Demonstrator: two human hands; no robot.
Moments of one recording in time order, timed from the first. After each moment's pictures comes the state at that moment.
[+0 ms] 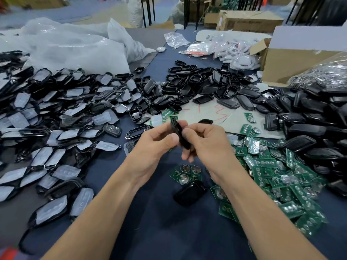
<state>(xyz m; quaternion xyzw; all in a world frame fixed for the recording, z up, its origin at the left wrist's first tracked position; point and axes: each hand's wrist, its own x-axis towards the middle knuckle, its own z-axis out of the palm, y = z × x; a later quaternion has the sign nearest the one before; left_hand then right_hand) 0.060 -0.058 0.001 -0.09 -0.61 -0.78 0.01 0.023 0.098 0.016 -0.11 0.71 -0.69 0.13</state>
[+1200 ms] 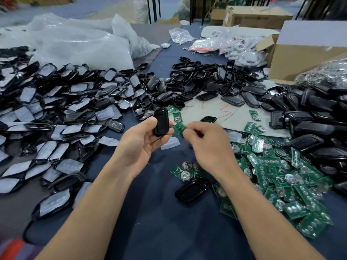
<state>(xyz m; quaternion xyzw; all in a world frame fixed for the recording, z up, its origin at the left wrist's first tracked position) 0.056 -0.079 0.008 0.16 -0.52 -0.84 0.03 0.020 0.100 0.008 -0.17 0.85 -0.51 0.00</state>
